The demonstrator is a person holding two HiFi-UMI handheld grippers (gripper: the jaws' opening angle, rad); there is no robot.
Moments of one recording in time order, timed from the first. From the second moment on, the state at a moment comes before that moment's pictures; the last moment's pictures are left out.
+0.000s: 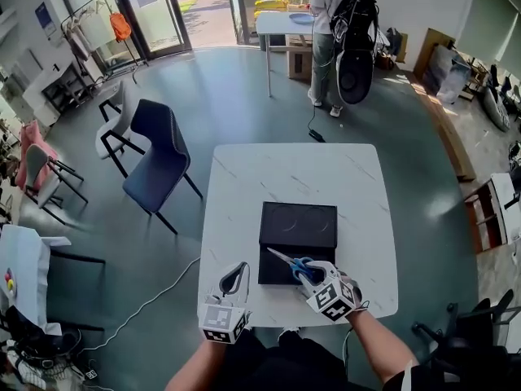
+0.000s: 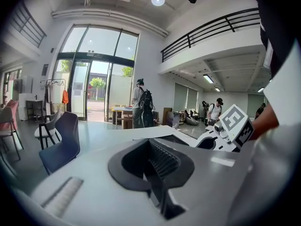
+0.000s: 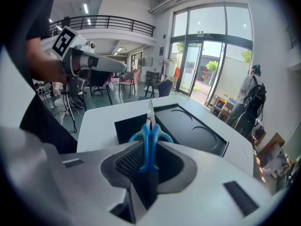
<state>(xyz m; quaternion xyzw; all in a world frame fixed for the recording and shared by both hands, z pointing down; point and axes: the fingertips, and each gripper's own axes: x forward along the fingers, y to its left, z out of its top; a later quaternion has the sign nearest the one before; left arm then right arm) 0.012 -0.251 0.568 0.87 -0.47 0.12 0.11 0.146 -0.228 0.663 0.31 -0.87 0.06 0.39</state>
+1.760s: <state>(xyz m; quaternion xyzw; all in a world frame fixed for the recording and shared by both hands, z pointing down) -0.022 -0.247 0.584 0.86 -0.48 0.12 0.14 0.144 -0.238 0.762 0.15 -0.79 0.04 0.60</state>
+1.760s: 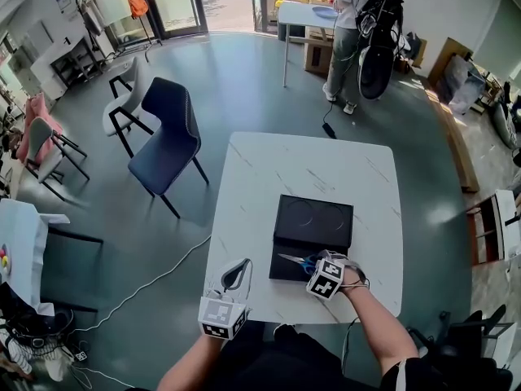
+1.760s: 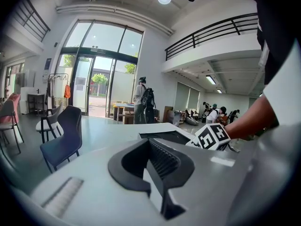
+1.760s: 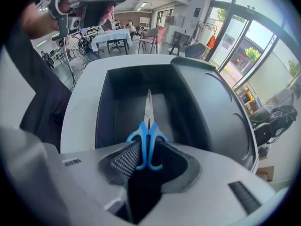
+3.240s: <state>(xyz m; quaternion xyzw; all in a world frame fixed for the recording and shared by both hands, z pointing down) -0.009 -0.280 0.498 0.88 -0.47 0.06 0.09 0.155 -0.249 0.472 0.57 -0.82 0.03 0.05</state>
